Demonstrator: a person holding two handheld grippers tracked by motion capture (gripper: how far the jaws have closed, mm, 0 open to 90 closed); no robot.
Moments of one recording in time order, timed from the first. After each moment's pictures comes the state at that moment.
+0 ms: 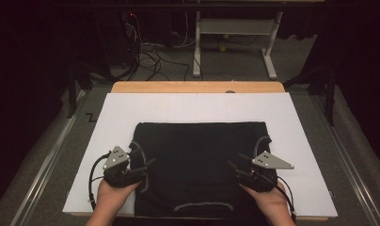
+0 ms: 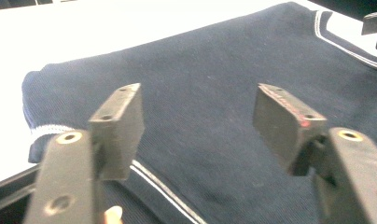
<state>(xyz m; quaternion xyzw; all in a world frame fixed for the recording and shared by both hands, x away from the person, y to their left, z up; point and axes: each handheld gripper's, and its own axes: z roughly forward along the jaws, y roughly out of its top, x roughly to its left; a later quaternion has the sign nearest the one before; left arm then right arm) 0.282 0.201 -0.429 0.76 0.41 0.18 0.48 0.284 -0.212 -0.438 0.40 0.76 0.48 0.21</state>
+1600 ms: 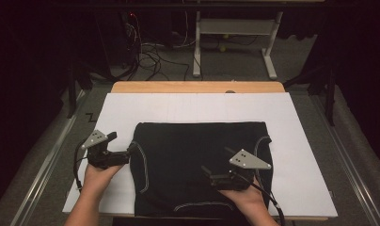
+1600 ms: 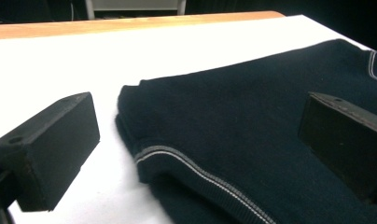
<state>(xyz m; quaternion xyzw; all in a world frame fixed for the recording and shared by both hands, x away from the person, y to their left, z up) 0.328 0.265 -0.433 0.71 0.46 0.18 0.51 0.286 -0.153 -0.435 0.35 0.74 0.54 0.19</state>
